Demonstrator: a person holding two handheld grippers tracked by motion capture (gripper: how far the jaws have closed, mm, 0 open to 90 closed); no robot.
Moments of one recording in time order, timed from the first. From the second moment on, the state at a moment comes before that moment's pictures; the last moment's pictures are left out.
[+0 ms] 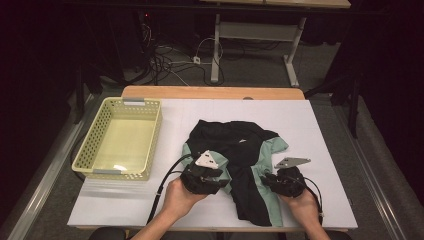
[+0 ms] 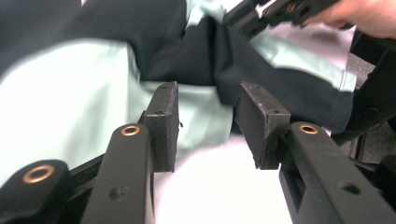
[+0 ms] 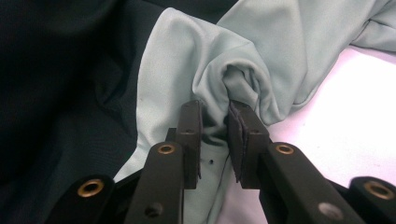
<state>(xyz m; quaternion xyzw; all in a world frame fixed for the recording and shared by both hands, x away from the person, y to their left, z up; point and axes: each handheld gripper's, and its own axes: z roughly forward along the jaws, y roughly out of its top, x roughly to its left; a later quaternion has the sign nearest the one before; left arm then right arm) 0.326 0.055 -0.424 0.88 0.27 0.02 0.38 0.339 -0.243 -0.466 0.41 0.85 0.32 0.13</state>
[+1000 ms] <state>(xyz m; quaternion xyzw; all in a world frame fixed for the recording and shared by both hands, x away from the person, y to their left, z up) 0.333 0.063 -0.447 0.88 0.29 0.00 0.37 0.339 -0.242 -0.464 0.41 0.85 0.31 0.13</state>
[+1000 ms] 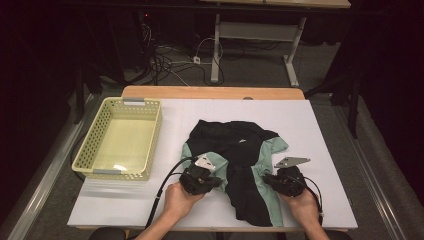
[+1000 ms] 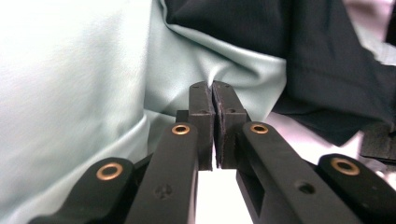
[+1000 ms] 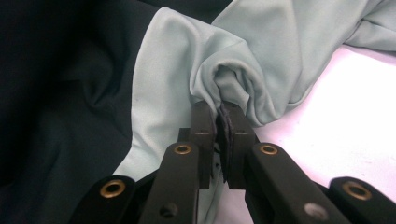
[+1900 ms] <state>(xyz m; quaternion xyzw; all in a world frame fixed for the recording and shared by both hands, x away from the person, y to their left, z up) 0.280 0.160 -0.451 0.86 0.36 0.00 0.35 0.339 -0.245 -0.456 0.41 0.84 0.34 0.14</state>
